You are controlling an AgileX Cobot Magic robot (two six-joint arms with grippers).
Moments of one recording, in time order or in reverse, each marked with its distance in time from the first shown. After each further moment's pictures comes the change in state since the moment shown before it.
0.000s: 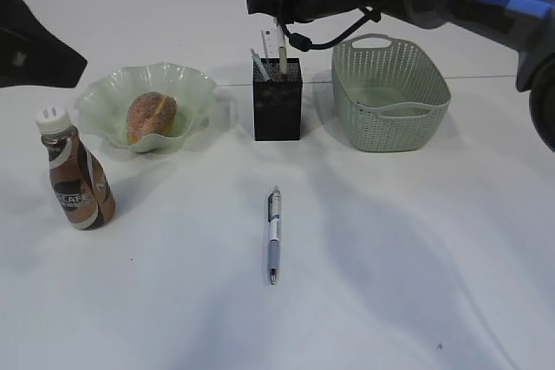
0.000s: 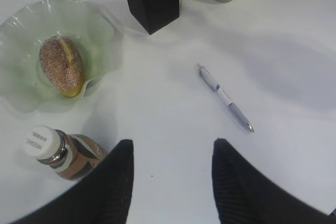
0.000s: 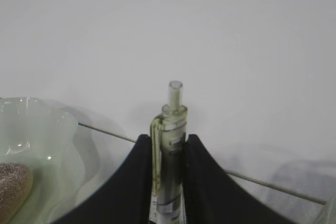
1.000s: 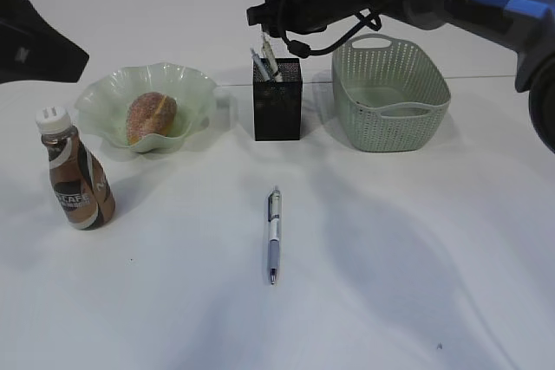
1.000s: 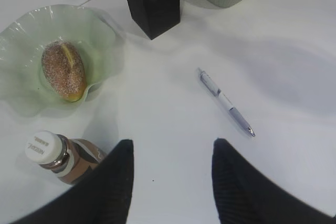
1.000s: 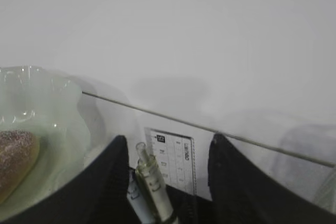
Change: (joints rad) left arm 0.000 0.001 0.000 0.004 -0.015 0.000; right arm 0.000 0.004 0.000 0.025 0.090 0.000
